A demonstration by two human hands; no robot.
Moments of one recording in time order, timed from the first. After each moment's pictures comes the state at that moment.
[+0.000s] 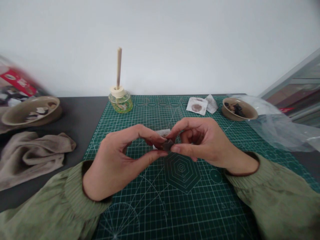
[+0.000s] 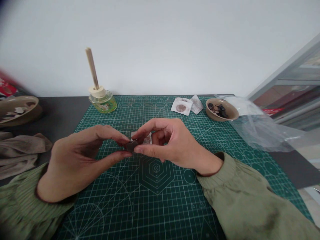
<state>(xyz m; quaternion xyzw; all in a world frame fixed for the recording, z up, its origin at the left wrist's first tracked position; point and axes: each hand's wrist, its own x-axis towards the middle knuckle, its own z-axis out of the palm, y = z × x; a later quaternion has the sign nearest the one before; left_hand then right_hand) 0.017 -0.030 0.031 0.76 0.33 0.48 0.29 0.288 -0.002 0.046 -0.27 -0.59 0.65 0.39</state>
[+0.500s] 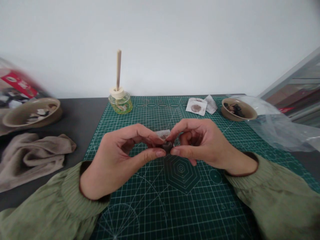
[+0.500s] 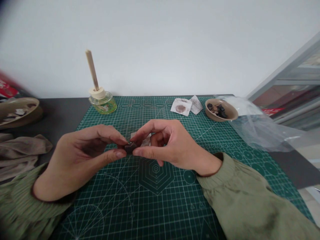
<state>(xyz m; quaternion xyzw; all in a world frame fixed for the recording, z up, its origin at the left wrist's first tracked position) 0.019 -0.025 0.038 0.70 0.33 0.48 0.42 0.286 -0.005 0.050 -0.27 -0.58 0.67 0.38</state>
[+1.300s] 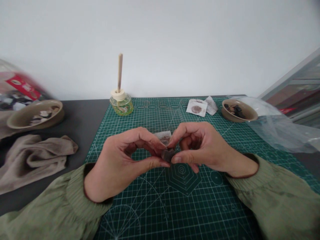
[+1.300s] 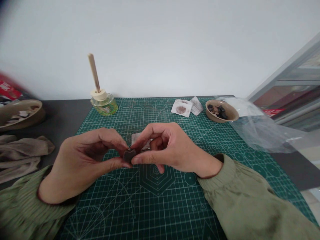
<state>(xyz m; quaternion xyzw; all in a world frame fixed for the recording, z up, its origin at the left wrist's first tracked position) 0.022 -0.028 0.036 0.70 0.29 0.48 0.44 0.285 -0.005 0.045 -0.24 -0.53 0.73 0.35</state>
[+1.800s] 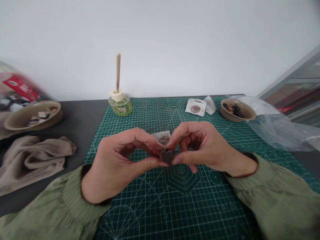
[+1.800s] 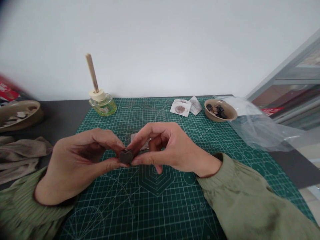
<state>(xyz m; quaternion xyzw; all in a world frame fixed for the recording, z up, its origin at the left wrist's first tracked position) 0.019 -0.029 0.038 0.71 0.30 0.49 0.40 0.284 -0.005 0.044 -0.21 -0.55 0.72 0.37</state>
